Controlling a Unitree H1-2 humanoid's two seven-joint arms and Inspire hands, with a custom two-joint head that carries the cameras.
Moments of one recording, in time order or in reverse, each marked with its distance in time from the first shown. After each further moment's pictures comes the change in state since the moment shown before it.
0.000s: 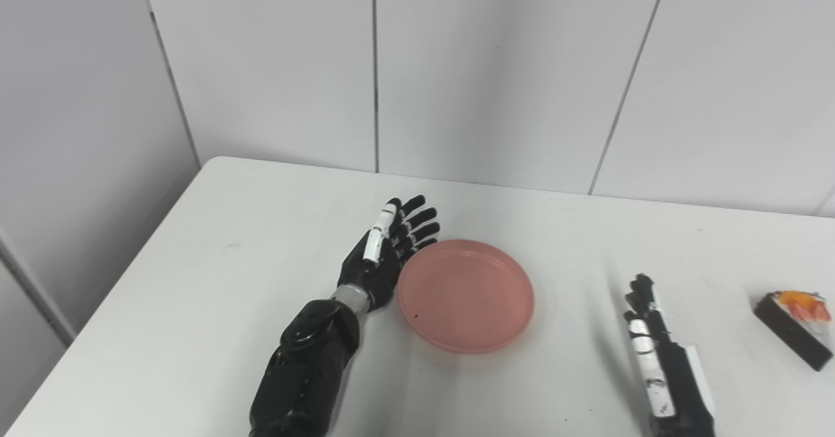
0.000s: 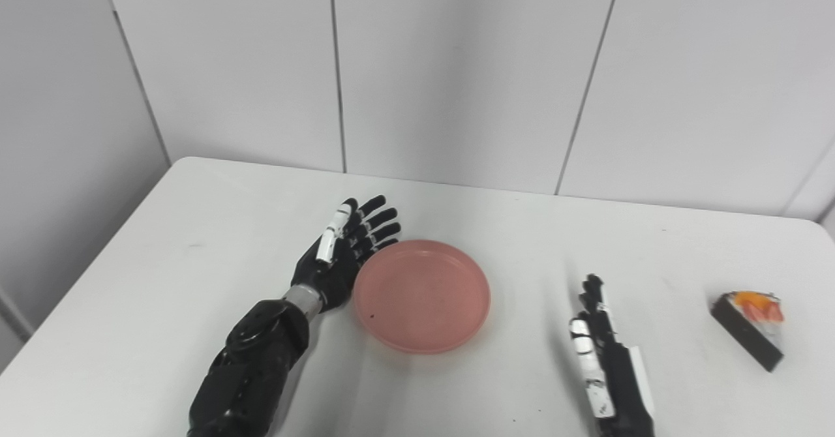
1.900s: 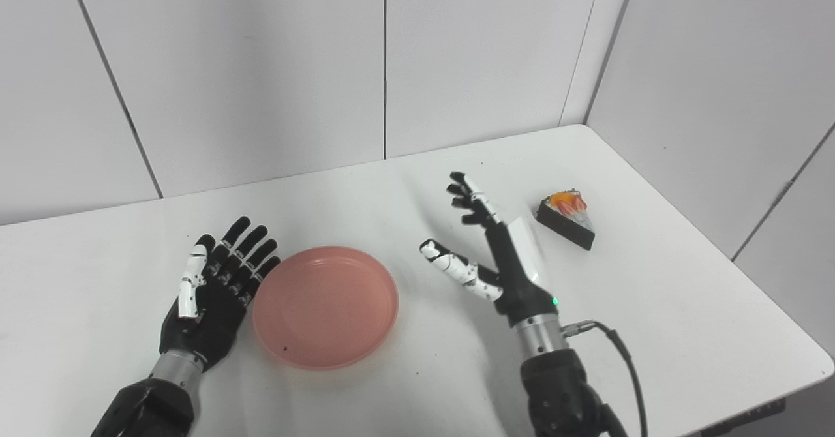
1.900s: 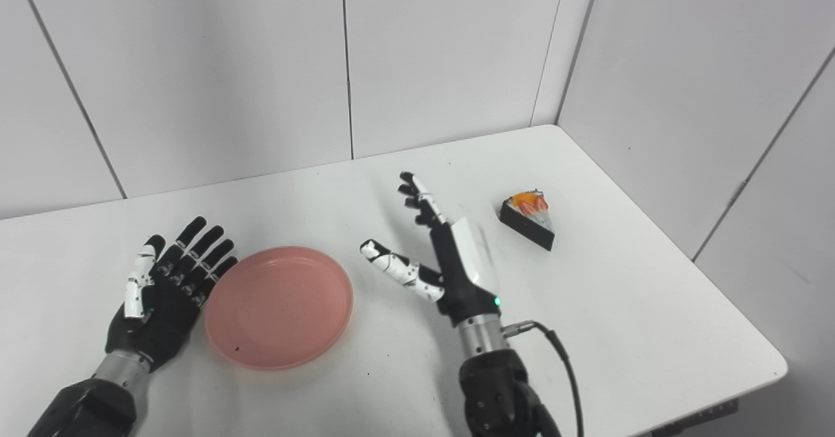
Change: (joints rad) left arm 0.052 0.019 0.009 -0.001 -0.086 0.008 -0.191; right arm -0.058 -0.022 -0.022 -0.286 -0.462 0.212 -0.152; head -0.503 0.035
